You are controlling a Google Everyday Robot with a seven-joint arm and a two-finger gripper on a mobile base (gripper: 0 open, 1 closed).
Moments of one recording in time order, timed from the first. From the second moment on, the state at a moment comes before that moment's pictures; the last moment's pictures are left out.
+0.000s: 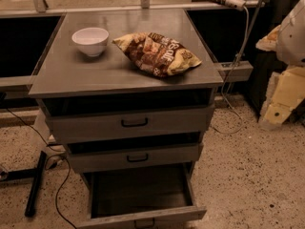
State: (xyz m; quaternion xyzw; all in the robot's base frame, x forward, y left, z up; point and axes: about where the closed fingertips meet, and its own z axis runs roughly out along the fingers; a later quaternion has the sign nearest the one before) arm 0.438 -0.216 0.977 -0.60 0.78 -0.04 0.16
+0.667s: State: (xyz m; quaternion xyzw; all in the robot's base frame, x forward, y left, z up) arm 0.427 -0.212 0.965 -0.61 0.77 -0.03 0.16
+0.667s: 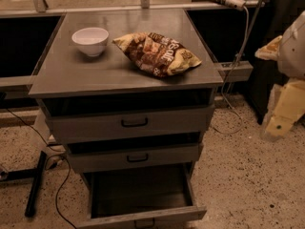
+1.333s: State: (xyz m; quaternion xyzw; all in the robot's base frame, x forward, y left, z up) arm 0.386 -0.198 0.893 -0.66 0.72 0.01 0.21
